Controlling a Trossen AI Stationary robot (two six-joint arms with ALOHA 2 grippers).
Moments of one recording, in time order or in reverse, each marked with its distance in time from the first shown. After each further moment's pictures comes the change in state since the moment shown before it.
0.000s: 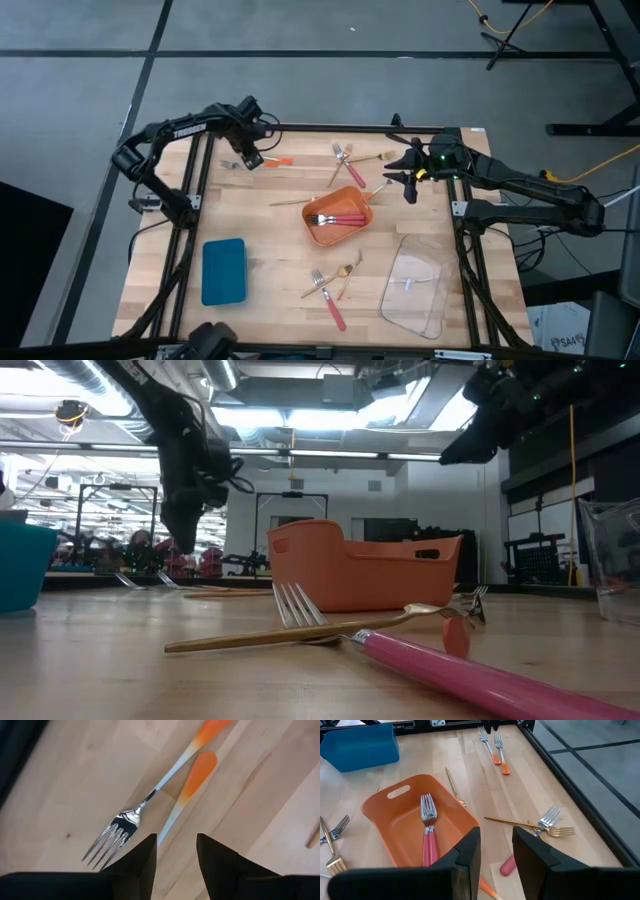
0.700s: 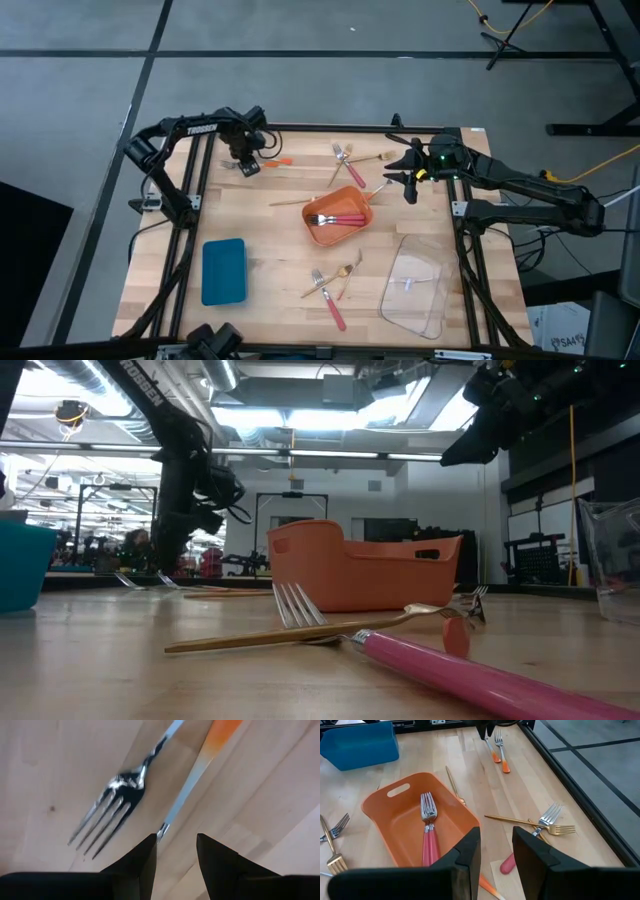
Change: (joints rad) left arm -0.010 0.113 -0.026 -0.050 -0.121 0.043; right arm 0.000 0.000 0.000 -0.005 0.000 0.000
